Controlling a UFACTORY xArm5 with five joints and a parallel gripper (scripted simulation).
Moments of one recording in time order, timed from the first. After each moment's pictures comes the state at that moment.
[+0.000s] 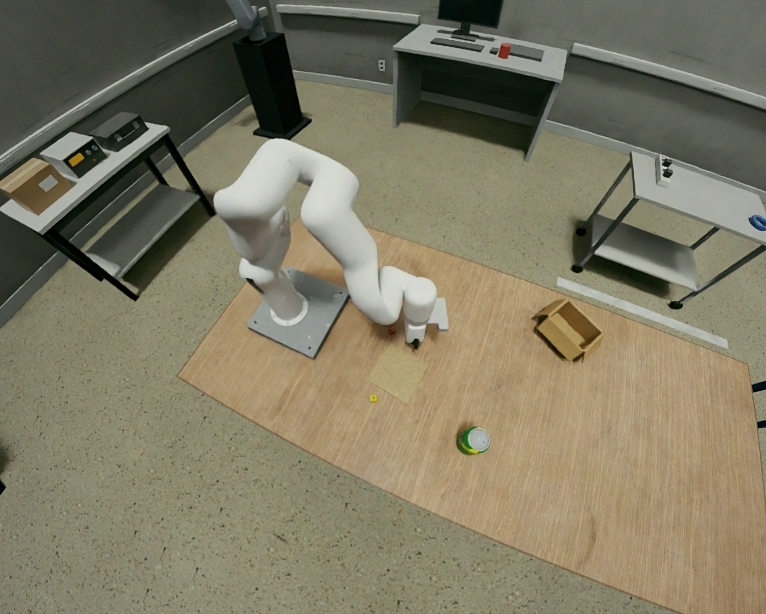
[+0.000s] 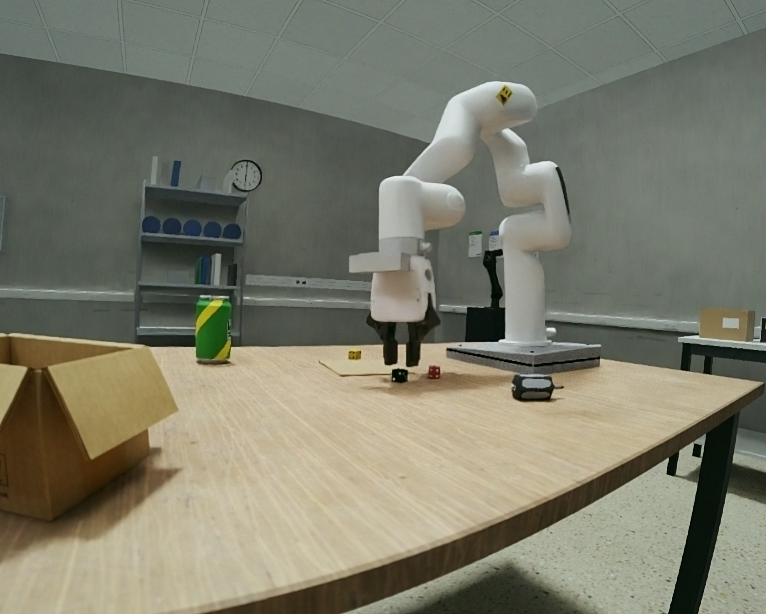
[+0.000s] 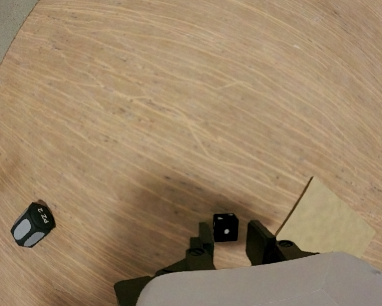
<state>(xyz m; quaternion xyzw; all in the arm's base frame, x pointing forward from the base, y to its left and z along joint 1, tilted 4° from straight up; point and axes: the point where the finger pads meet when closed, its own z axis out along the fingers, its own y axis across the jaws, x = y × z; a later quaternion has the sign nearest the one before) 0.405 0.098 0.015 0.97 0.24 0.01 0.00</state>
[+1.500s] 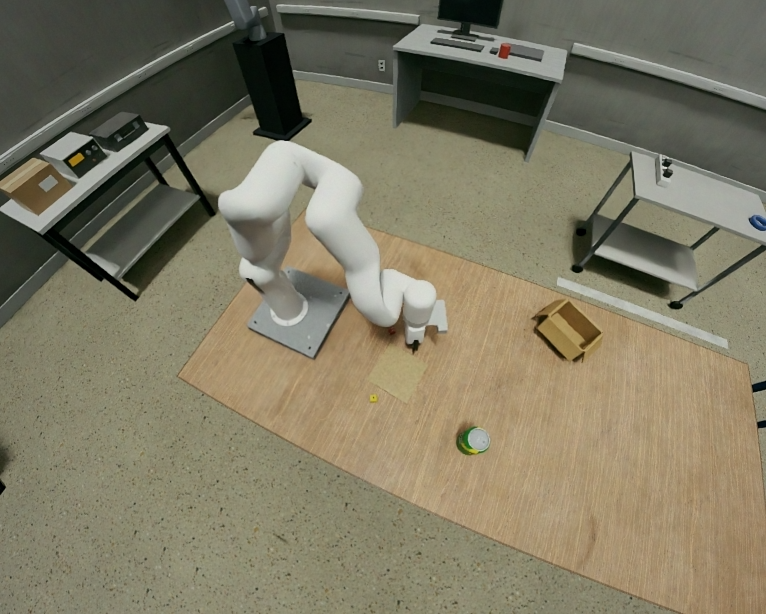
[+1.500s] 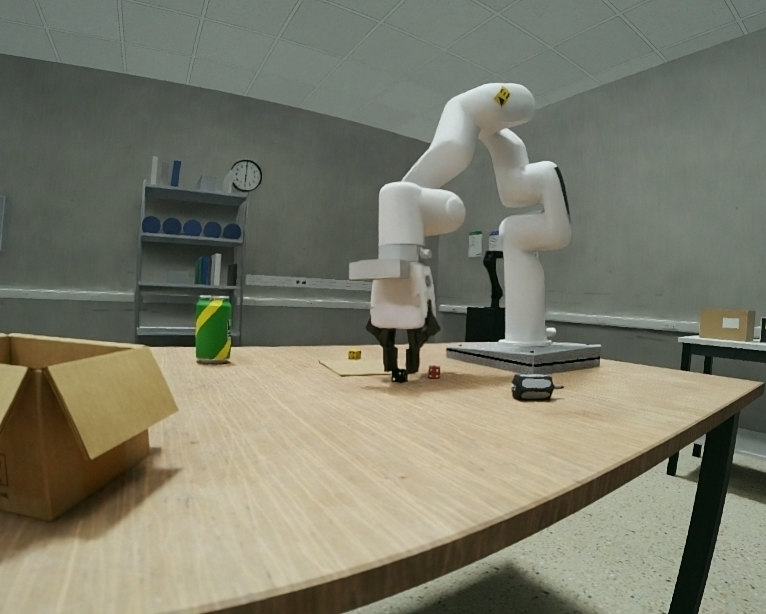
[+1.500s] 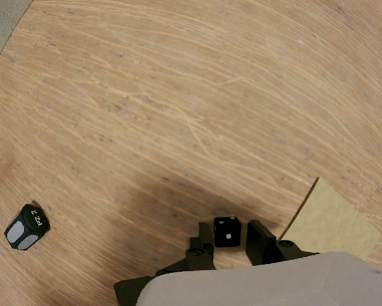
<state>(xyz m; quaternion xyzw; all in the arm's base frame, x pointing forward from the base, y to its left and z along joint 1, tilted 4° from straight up) 0.405 0.097 0.004 0.97 0.24 0.01 0.00</state>
